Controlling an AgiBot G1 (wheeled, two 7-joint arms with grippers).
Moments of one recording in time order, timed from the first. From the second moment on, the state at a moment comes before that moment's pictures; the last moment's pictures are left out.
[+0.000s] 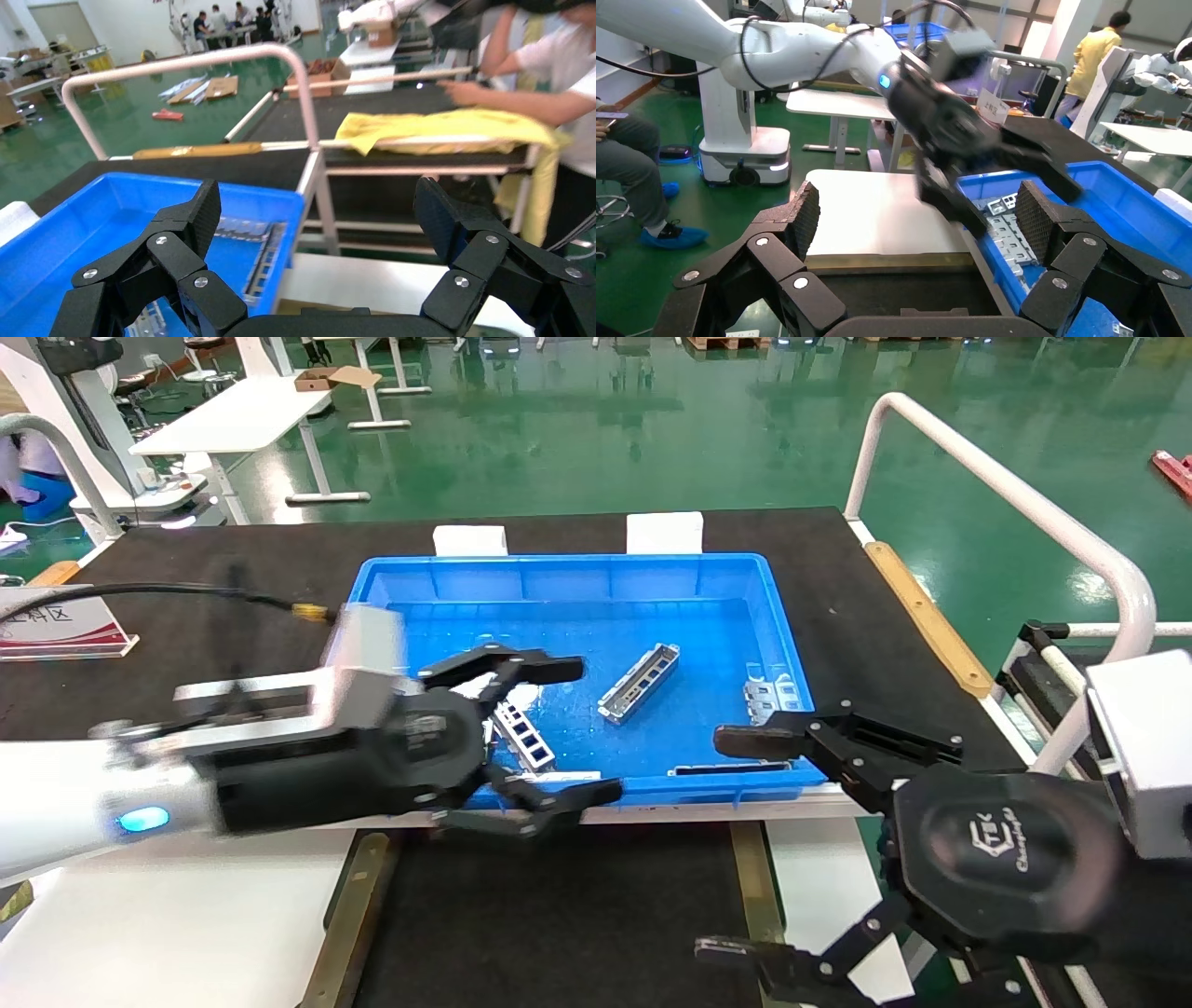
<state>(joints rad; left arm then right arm) -1.32 0.98 0.43 -0.83 1.00 1.39 0.03 1.08 -0.60 -0.32 1.28 -0.71 -1.48 0.17</state>
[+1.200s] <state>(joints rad) -1.49 1.37 0.72 -0.32 1.12 0.76 0.23 1.08 -0.60 -0.32 1.28 -0.70 -1.48 0.17</state>
